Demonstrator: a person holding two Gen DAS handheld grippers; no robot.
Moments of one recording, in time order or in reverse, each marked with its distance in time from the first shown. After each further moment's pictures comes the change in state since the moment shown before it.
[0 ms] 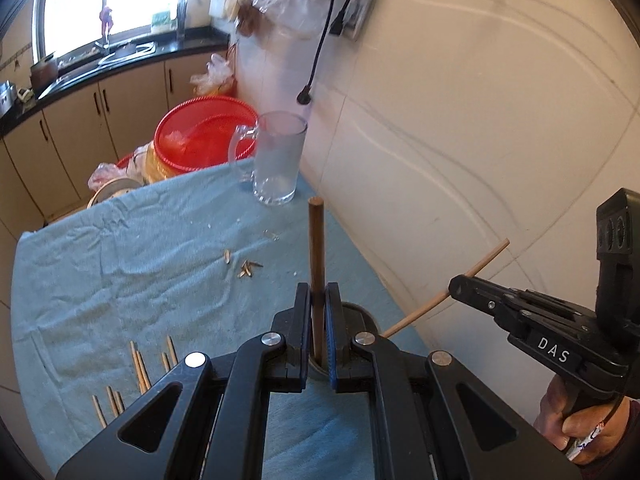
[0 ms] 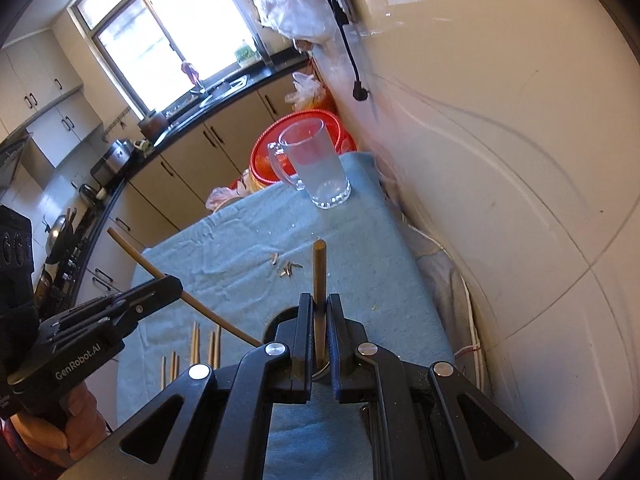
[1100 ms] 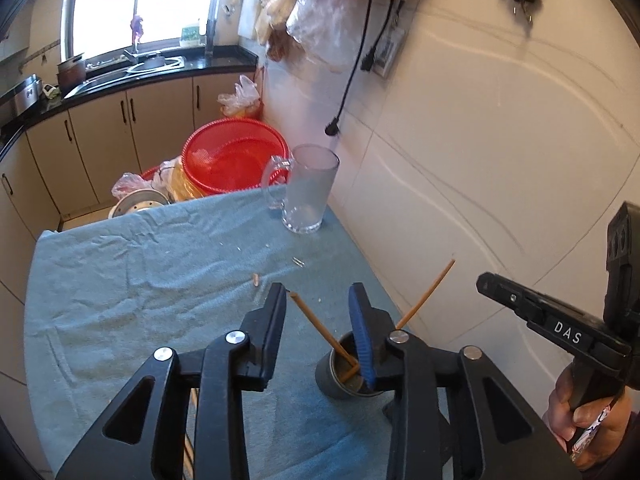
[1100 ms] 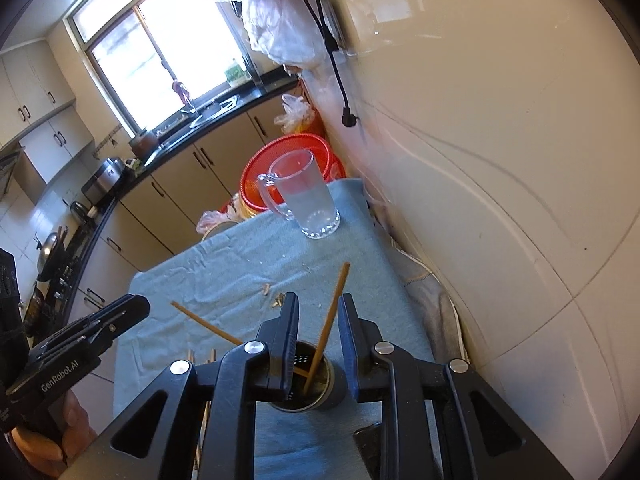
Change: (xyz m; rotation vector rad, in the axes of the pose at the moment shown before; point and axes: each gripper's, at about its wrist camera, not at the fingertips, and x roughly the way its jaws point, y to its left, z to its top) left arm -0.039 0.023 0.010 -0.067 -0.114 0.045; right arm -0.030 0.006 0.014 0.015 -0.101 -0.027
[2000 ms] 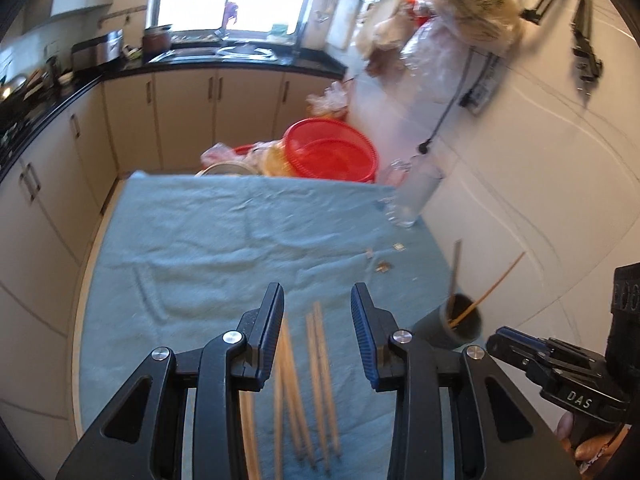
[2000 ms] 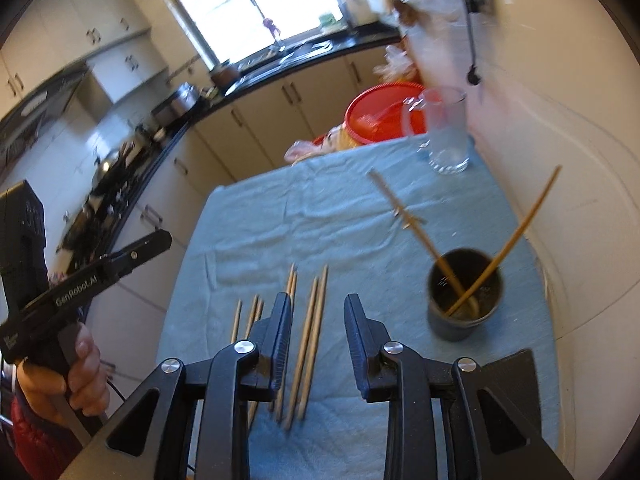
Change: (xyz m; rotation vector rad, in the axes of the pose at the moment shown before) left arm -0.088 0.145 -0.076 -0.203 -0.032 0.153; right arm 0.024 0.134 -0.088 -0.207 0.187 0.201
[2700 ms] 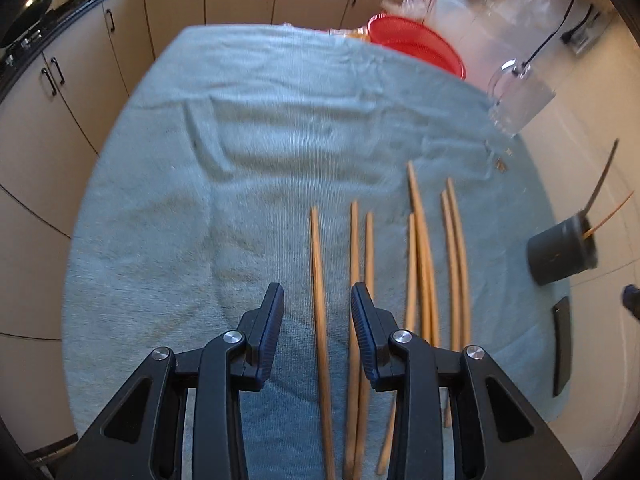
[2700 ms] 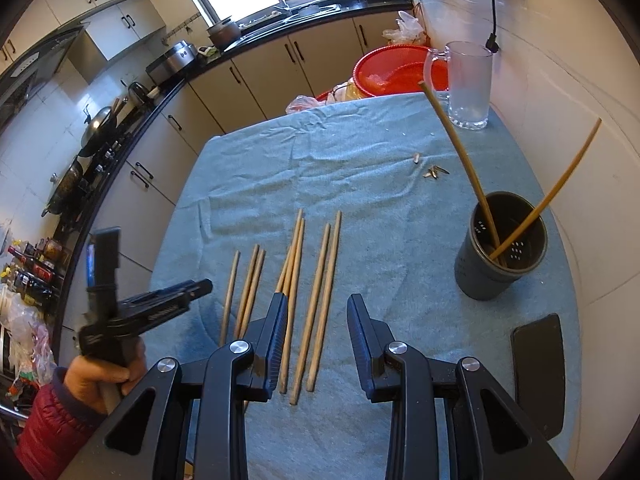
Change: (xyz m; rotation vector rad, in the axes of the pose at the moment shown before) left arm 0.100 0.109 -0.105 -0.115 0.318 0.112; right arm 0.044 0.022 -0.034 -0.029 0.124 -0.048
